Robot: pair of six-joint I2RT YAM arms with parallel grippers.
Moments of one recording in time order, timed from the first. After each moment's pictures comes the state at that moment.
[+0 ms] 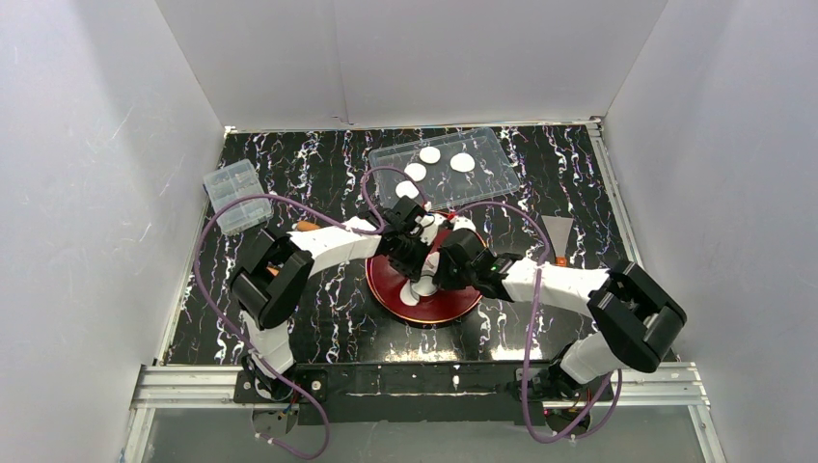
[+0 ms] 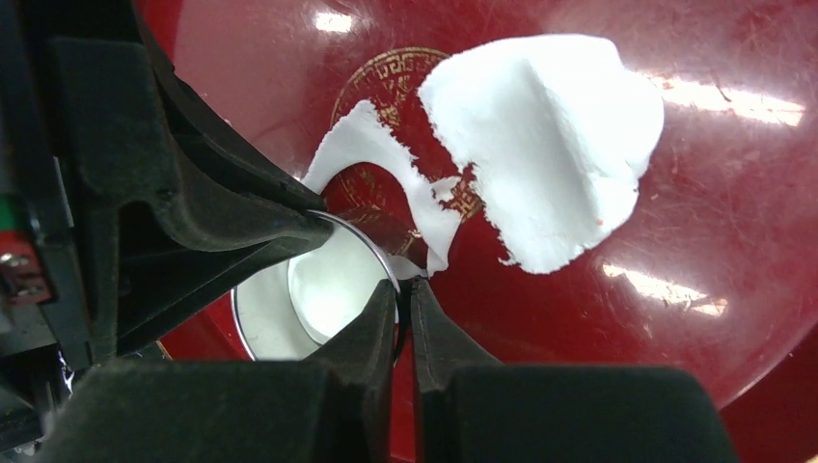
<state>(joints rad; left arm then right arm) -0.76 1.83 1.17 -0.50 0.23 -0.06 0.87 1.48 0.71 -0.07 0.10 0.68</state>
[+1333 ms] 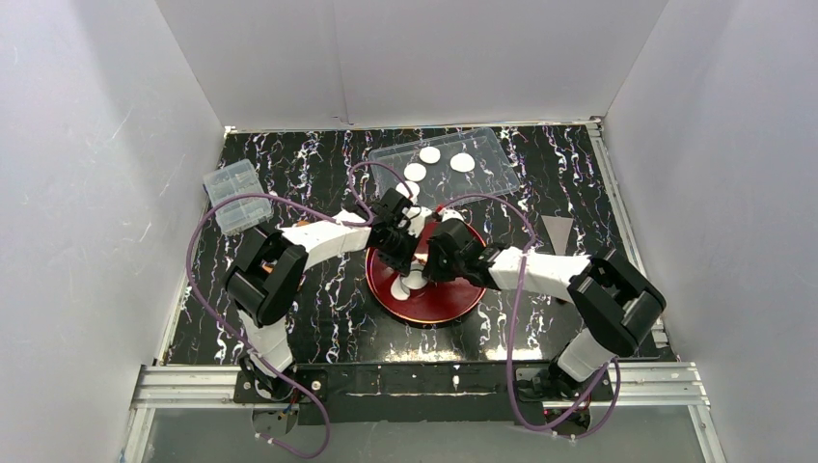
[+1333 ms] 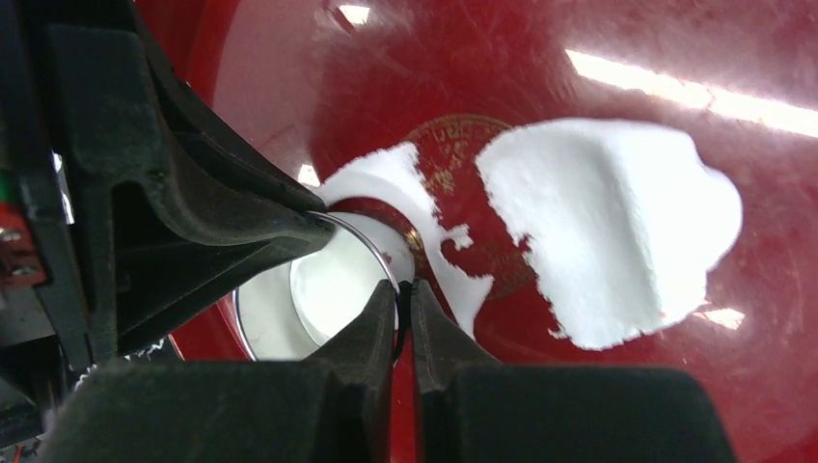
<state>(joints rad) -0.67 1.83 1.16 -0.52 0.26 -0.06 0.86 1.60 0.84 -0.09 0.04 0.65</state>
